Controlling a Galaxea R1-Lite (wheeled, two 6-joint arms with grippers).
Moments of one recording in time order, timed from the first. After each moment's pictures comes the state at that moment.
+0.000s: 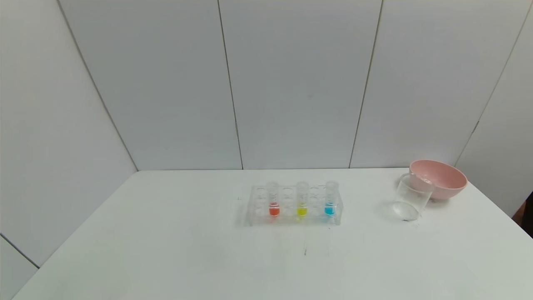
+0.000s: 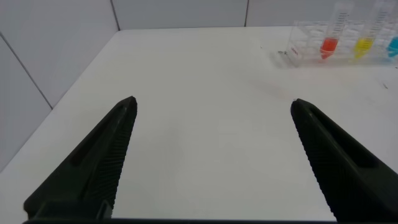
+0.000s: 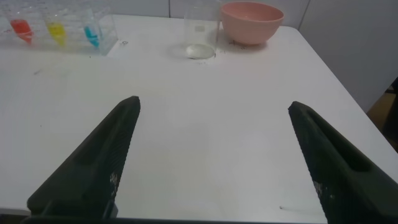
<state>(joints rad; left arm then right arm) 0.00 0.00 0.00 0.00 0.00 0.00 -0.01 0.00 0.00 0.01 0.02 -0.03</state>
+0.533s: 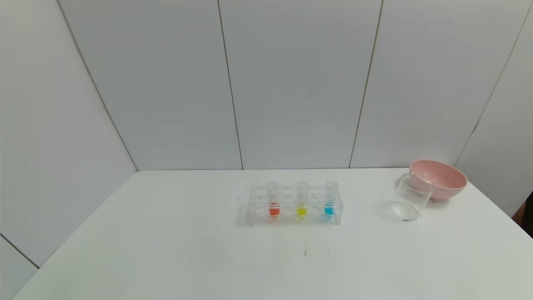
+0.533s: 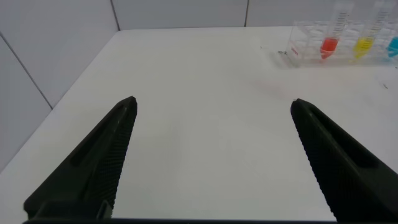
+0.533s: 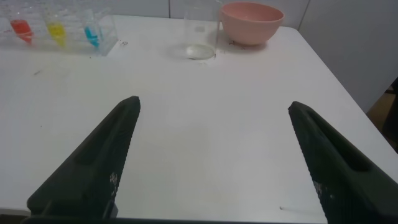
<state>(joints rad) 0.00 0.00 0.00 0.00 0.00 0.00 -0.01 0.00 0.00 0.01 0.02 -0.03</state>
